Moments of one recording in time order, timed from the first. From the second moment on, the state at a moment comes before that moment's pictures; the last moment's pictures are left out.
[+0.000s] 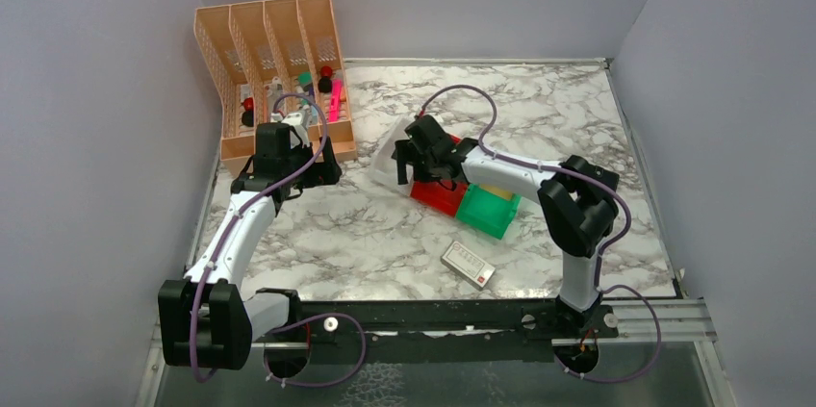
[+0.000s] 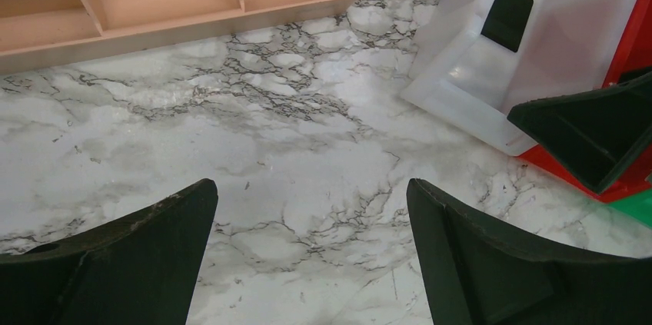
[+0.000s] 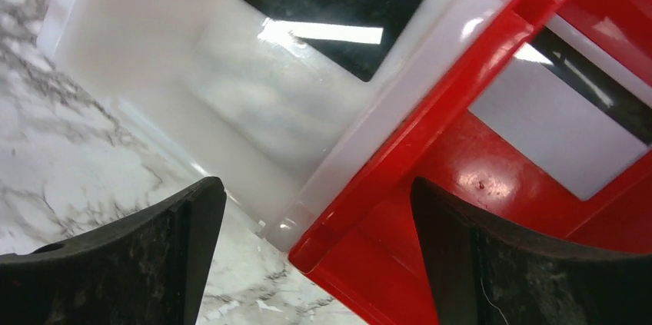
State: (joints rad) left arm -0.07 1.15 0.79 -0.37 0.21 -0.20; right arm 0.79 1.92 1.36 -0.33 0.19 0.55
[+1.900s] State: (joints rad) left arm -0.07 1.16 0.79 -0.38 0.19 -0.20; right arm 0.93 1.99 1.38 -0.30 0.22 0.38
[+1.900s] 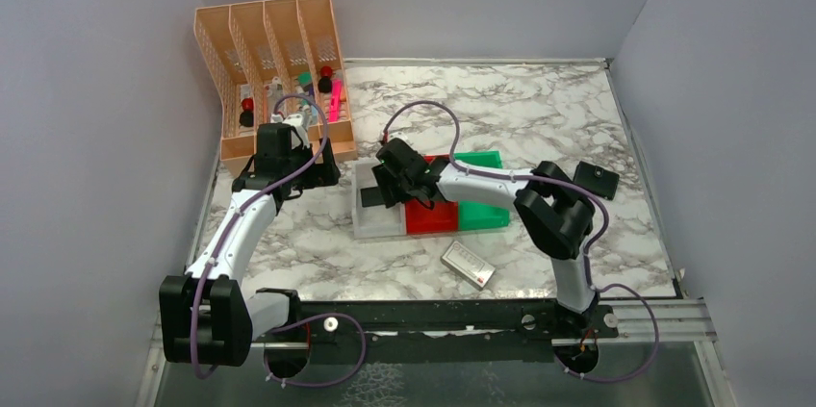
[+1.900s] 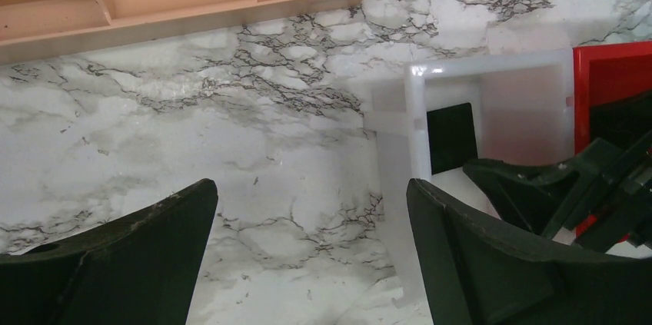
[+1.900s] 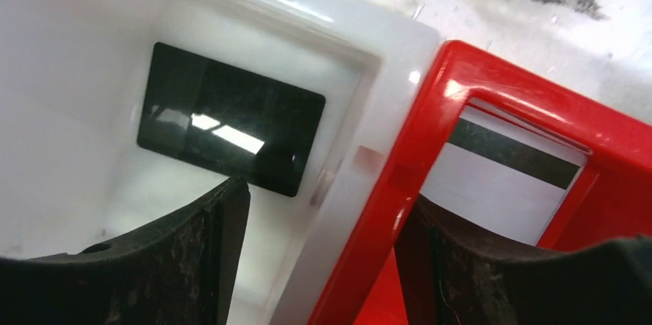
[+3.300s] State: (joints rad) left arm -0.07 1.15 0.79 -0.39 0.15 -0.20; right arm 0.94 1.37 0.73 -0.25 -0.29 0.55
